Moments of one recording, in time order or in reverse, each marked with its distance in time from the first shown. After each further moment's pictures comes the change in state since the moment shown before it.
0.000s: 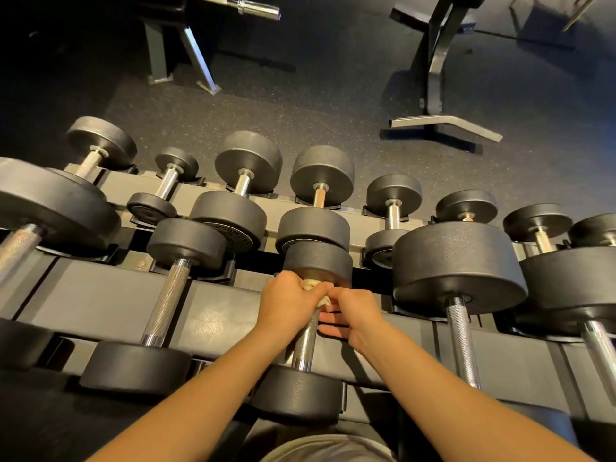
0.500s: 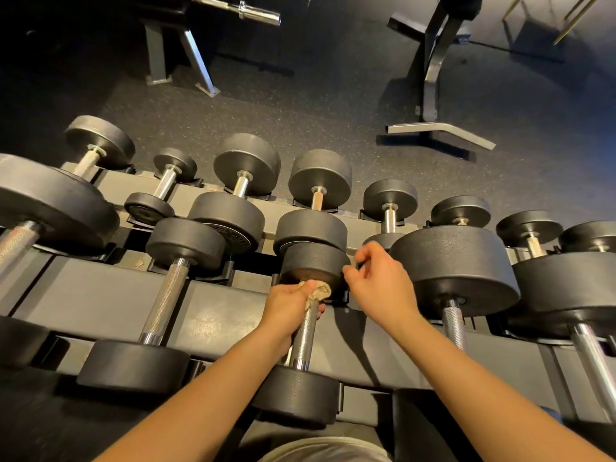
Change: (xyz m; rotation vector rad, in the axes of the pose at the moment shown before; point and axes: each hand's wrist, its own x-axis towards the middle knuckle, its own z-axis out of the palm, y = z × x) left_hand -0.009 -0.004 0.008 -0.834 -0.195 -0.392; right_hand -0.015 -0.036 -0.036 -0.870 0.277 -0.729
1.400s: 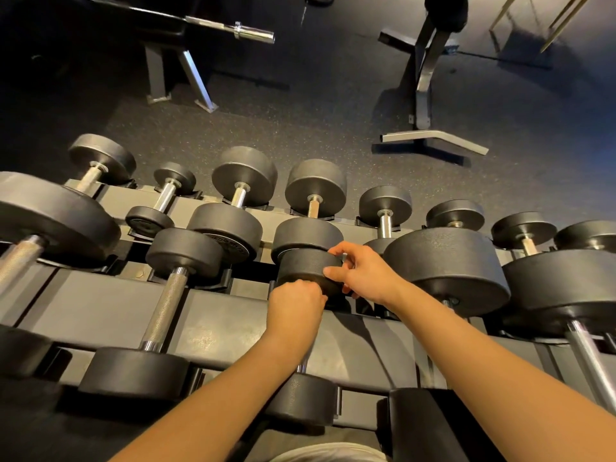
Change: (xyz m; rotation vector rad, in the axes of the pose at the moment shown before) left_hand -0.012 0.016 0.022 1.653 0.245 0.635; right_hand 0.037 0.005 -0.006 0.263 -0.397 -0.081
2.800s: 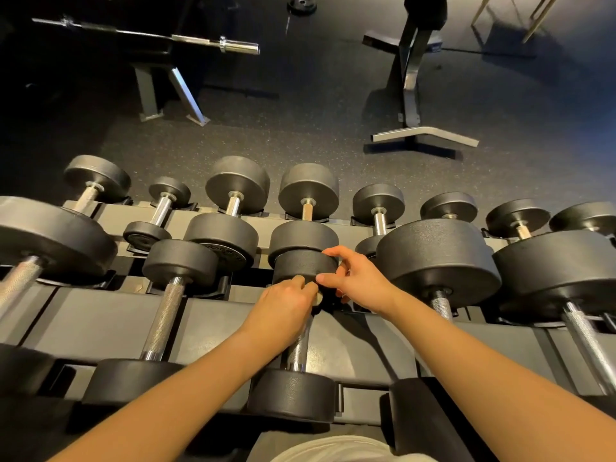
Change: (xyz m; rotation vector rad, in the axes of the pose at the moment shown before) left_hand -0.002 -0.038 0.008 -0.101 0.147 0.416; right_hand -0.003 0.030 0.013 0.163 0.022 -0.052
